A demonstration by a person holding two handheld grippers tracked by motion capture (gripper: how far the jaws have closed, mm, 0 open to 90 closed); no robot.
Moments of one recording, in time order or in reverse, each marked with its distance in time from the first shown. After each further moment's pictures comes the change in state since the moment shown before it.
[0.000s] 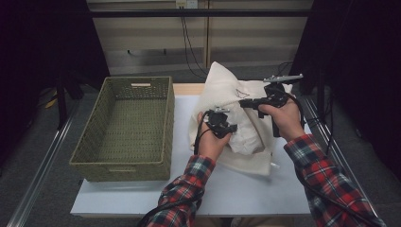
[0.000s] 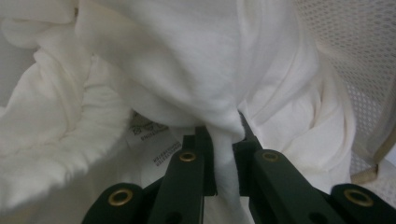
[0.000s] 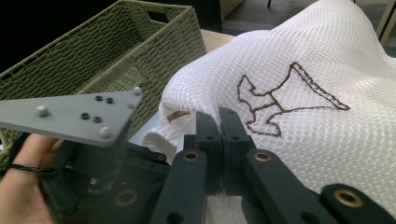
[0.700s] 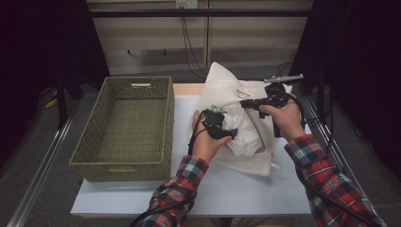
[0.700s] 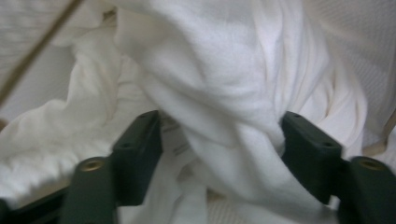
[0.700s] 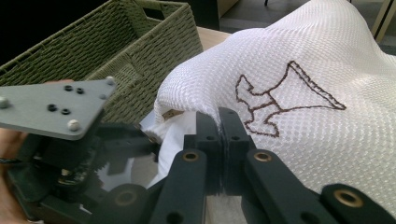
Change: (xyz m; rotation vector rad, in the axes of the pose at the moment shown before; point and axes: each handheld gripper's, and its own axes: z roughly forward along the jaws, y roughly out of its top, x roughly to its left) left arm 0.000 0.002 -0.023 0.071 0.072 0.057; right arm -0.002 -0.001 -0.001 0.009 -0.011 -0.002
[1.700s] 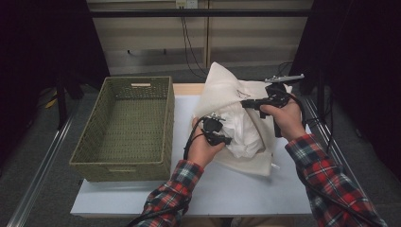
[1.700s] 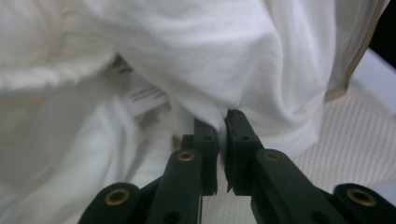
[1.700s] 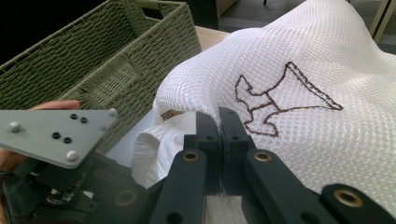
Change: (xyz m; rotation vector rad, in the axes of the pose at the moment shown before) left arm -0.002 -0.018 0.001 0.095 -0.154 -0.044; right arm -0.001 0.000 -0.001 0.002 -0.003 0.001
